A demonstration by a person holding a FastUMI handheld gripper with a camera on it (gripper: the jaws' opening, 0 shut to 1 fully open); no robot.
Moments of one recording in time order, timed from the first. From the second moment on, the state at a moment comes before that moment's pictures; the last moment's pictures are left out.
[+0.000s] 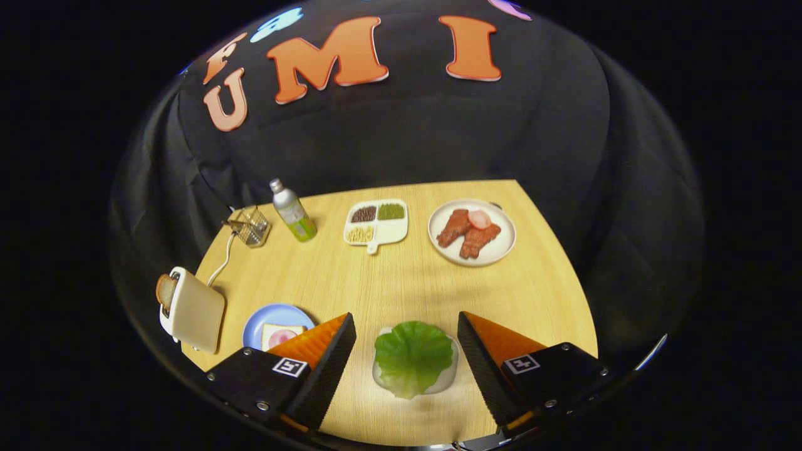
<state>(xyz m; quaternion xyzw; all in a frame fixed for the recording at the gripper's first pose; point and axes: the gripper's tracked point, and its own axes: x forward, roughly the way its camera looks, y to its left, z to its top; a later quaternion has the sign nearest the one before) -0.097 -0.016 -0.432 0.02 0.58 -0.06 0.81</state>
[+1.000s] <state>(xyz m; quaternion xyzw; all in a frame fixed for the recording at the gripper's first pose) -0.196 -0.025 -0.578 0.03 0.76 -0.10 0.64</state>
